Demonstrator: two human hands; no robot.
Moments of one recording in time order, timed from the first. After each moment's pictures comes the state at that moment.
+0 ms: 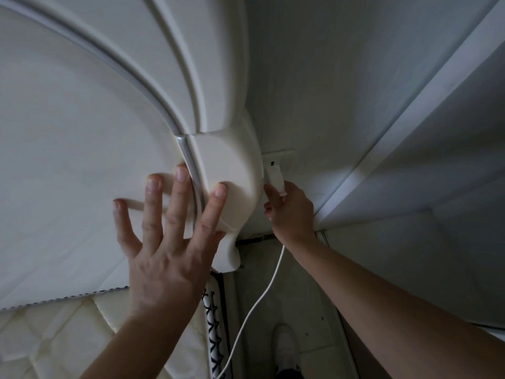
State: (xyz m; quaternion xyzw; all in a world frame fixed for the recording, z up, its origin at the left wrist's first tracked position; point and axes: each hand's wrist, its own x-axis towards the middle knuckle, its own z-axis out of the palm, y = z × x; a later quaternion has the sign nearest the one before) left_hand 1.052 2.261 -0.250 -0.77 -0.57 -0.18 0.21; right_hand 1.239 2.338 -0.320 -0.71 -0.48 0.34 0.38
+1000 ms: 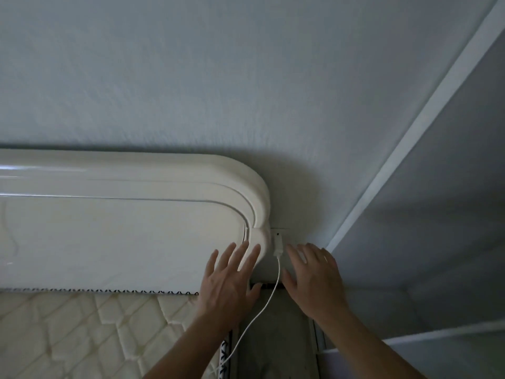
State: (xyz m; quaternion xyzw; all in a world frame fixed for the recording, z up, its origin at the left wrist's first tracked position) left_hand 1.080 2.170 -0.051 -0.76 -0.64 -0.10 -0.02; right_hand 1.281 2.199 -0.043 -0.60 -0.79 0.02 0.10
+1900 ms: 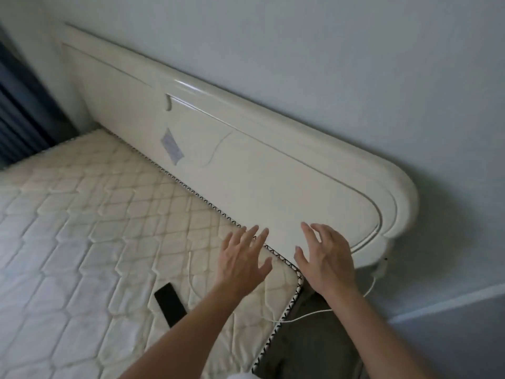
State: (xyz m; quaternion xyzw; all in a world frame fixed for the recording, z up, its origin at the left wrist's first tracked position) left_hand 0.948 1.982 -0.007 -0.50 -0.85 -0.14 0.01; right_hand 1.095 2.110 0.022 -0.36 -0.92 0.03 0.13
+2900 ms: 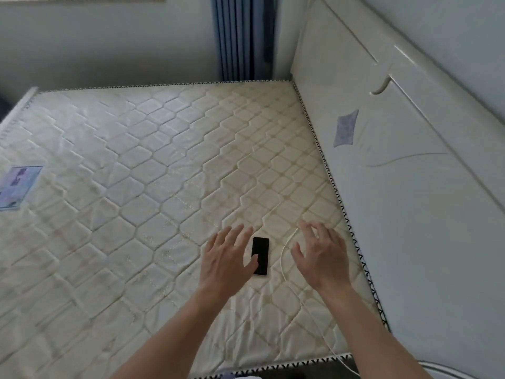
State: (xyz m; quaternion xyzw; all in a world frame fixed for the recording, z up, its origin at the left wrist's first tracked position) left_hand 0.902 1.738 -0.027 -0.09 -0.99 -0.13 0.01; right_hand 0.902 1.950 -0.013 -0.02 -0.99 0.10 0.06
